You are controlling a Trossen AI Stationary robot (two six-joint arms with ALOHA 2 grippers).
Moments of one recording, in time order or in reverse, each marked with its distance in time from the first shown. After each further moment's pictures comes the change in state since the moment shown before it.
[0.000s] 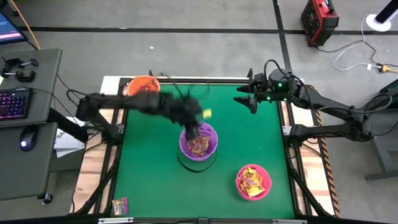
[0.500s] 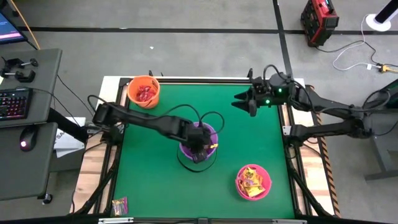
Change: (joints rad) left arm -0.161 0.228 -0.002 -0.041 -0.085 -0.144; right arm 0.121 -0.001 0.000 0.020 0.027 0.269
